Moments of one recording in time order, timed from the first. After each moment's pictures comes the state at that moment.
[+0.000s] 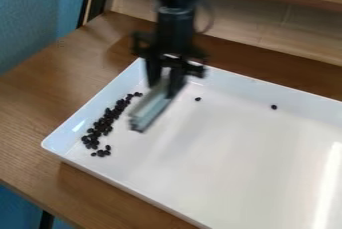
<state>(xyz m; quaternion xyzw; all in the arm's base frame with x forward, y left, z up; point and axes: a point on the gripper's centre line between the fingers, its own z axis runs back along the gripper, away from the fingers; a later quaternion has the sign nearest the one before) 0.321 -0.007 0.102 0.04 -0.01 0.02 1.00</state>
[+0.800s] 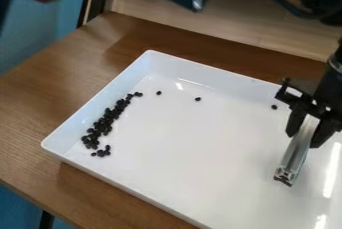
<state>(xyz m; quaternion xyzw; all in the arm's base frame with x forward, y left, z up) 0.369 -0.168 0.059 0.09 -0.01 0.00 1.00</state>
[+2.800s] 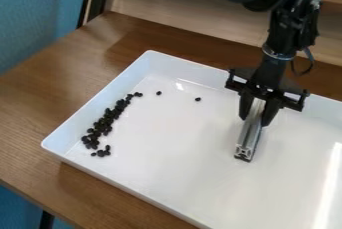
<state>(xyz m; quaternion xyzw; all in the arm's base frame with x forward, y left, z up) 0.392 -0.081 0.040 0.07 -0.02 0.09 0.99</state>
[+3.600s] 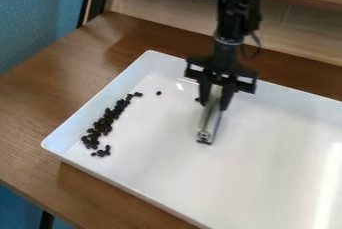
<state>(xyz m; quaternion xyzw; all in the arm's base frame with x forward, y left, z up) 0.387 -0.011 0.040 0.07 0.00 0.15 0.99</state>
